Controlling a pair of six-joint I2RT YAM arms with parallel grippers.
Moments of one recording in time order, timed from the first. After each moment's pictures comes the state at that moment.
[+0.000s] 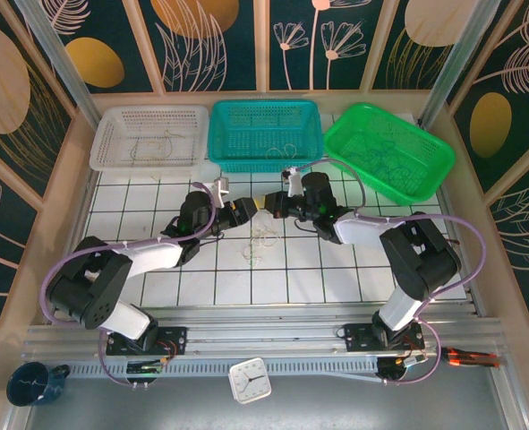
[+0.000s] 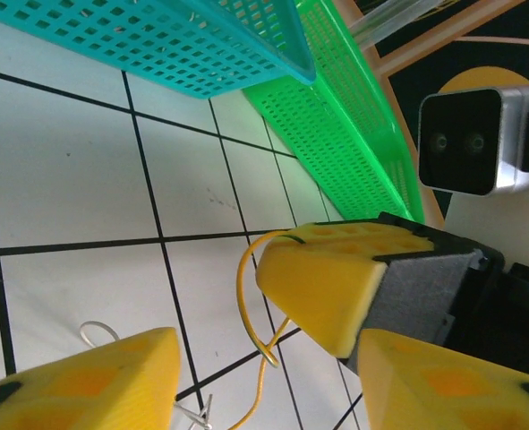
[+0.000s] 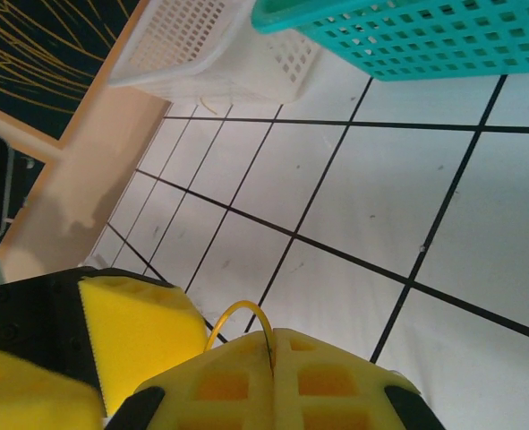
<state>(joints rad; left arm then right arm) -0.56 1.52 0.58 0.62 0.35 -0.90 0.60 1.66 0.80 0.45 -0.46 0.58</state>
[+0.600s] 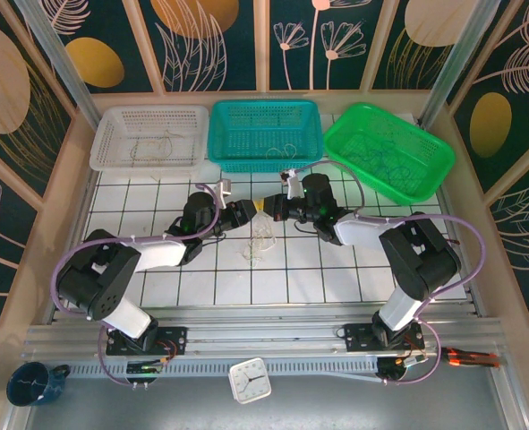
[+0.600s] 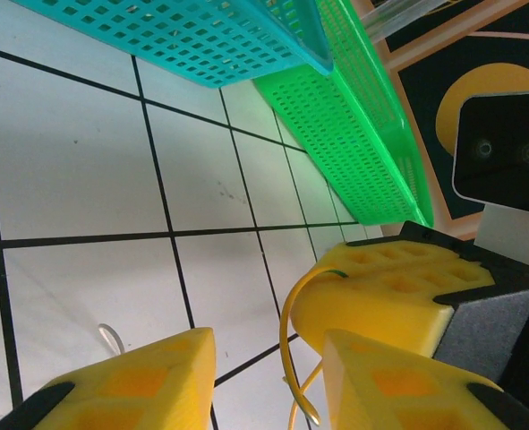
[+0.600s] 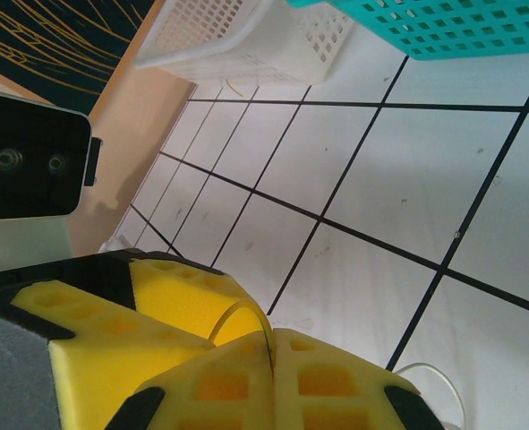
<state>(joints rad) -0.56 1.57 0.58 0.66 0.35 -0.91 0.60 1.66 0.79 0.47 -0.52 0.58</state>
